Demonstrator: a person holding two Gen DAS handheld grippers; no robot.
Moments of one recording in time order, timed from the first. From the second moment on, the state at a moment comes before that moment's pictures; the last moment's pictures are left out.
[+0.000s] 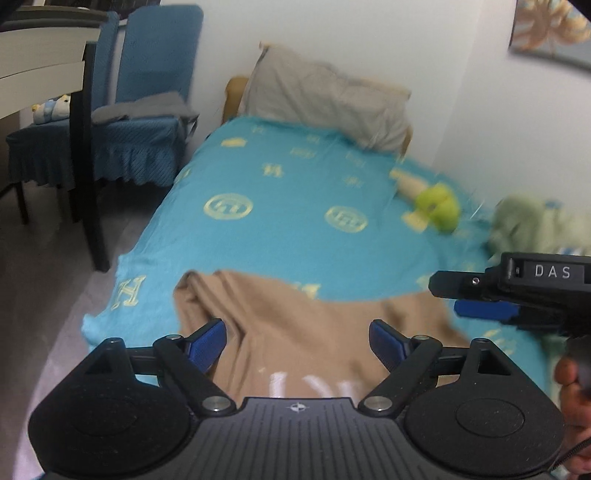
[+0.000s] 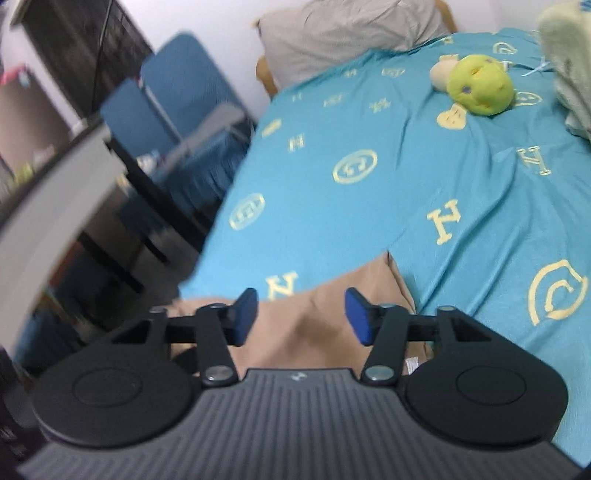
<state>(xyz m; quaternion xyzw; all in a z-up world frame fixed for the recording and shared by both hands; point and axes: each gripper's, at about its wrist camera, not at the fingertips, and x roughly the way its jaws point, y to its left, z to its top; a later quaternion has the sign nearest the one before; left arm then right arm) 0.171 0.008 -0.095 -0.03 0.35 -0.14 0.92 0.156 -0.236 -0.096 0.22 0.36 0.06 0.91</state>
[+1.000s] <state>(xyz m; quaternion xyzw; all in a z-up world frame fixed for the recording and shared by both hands) 0.116 0.025 -0.088 -0.08 0.44 -0.11 0.89 0.090 -0.201 -0.112 0.12 0.43 0.02 0.90</state>
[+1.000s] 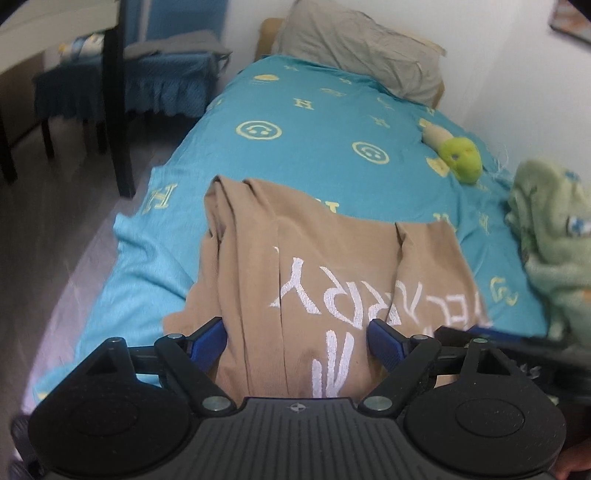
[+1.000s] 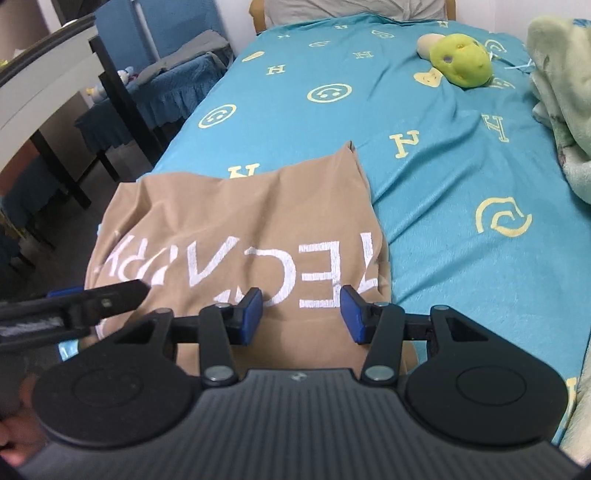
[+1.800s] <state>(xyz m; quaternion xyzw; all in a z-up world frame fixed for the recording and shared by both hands) 0.115 0.067 -0.143 -0.38 0.49 -0.10 0.78 0.089 -0.212 -0.115 0.18 0.42 0.02 0.89</state>
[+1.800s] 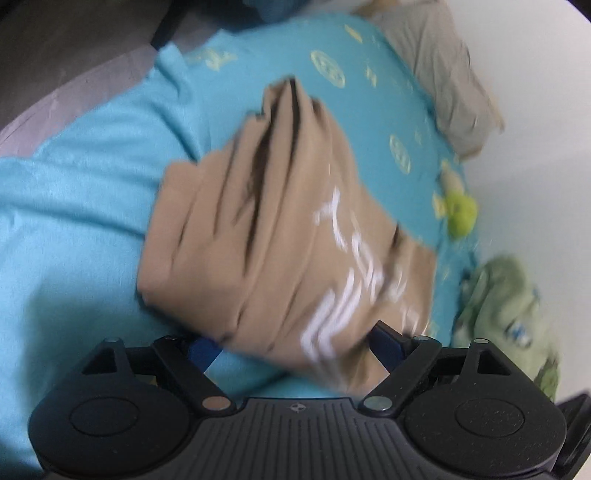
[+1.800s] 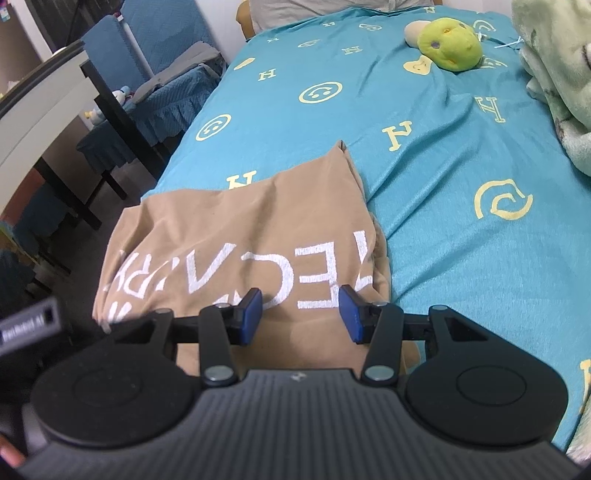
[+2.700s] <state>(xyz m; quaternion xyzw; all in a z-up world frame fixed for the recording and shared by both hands) 0.103 0.080 -0.141 -0.48 0.39 -0.11 0.78 0.058 -0.223 -0.140 0.60 0.38 0.15 0.69</state>
